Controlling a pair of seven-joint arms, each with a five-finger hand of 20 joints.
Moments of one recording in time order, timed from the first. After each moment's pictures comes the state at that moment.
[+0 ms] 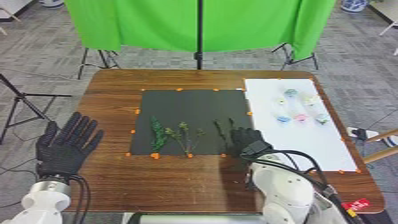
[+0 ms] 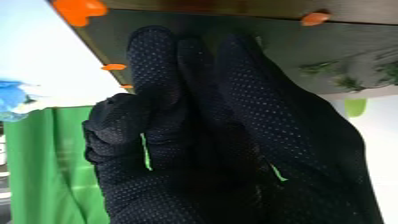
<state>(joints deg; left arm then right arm) 126.0 -67.4 -102.9 -122.2 5.8 13.0 7.3 -96.9 -59.0 59.3 -121.0 -145.9 -23.4 31.4</state>
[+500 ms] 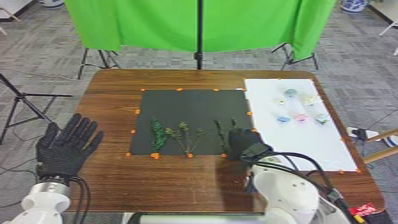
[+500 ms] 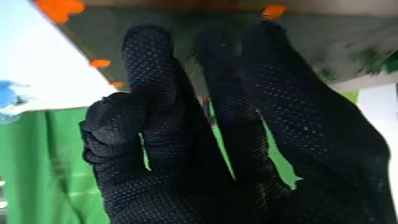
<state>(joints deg) 126.5 -67.4 -103.0 -122.2 5.8 12.9 7.3 -99.1 -58.3 60.4 -124.7 -144.5 -22.8 31.7</state>
